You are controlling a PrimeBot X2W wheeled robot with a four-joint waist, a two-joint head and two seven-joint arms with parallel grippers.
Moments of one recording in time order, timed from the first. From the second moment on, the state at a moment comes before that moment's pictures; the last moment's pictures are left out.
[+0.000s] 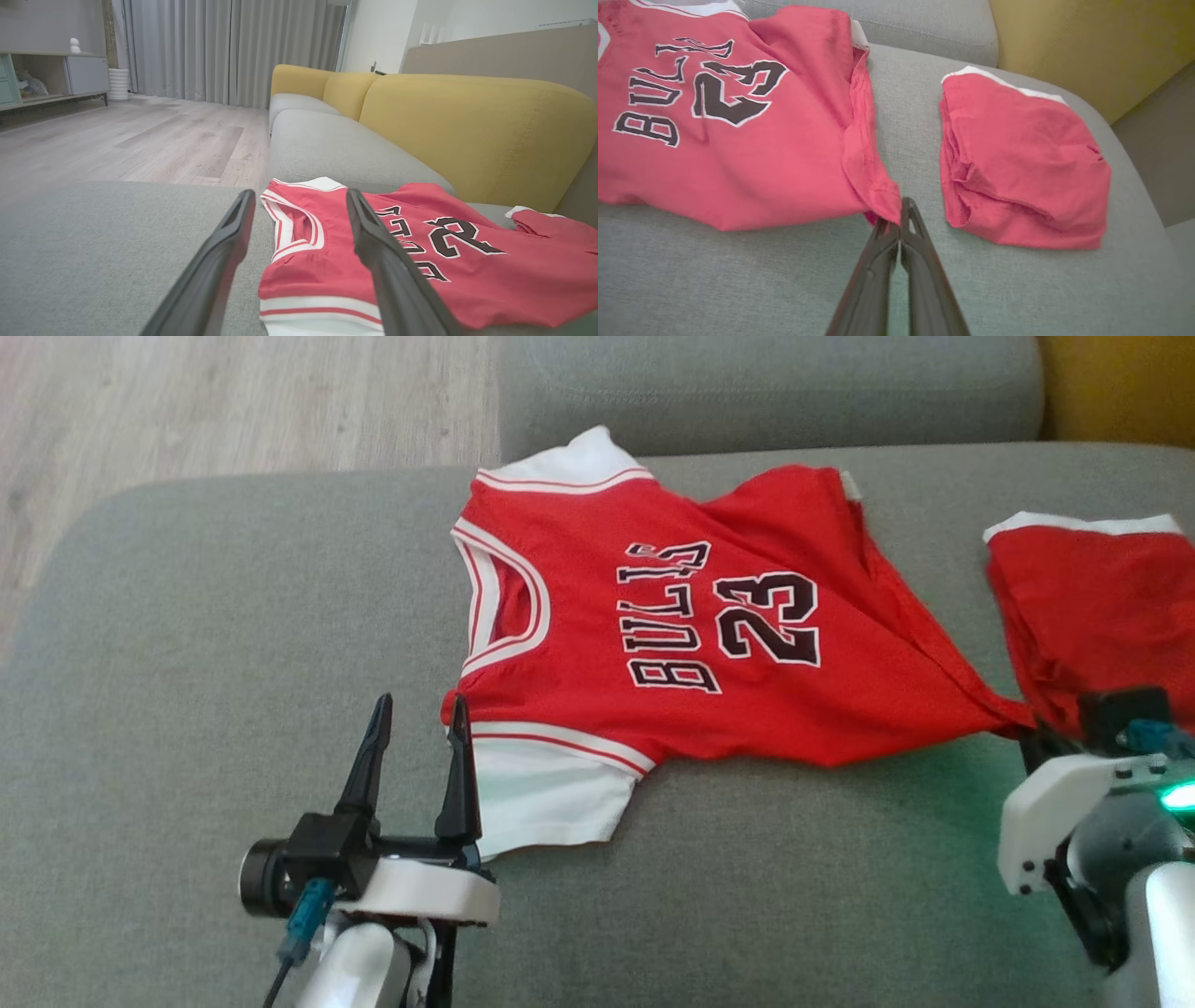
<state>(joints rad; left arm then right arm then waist) -0.15 0.06 -0.35 0.26 -0.32 0.13 -0.25 -0.08 -0.16 -0.08 0.07 -0.04 0.12 0.51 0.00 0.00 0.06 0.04</state>
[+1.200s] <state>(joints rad) -0.25 0.06 -0.37 0.29 -0.30 0.11 -0.25 -0.47 -0.07 -0.42 0.51 -0.31 0.12 0.28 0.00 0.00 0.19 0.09</state>
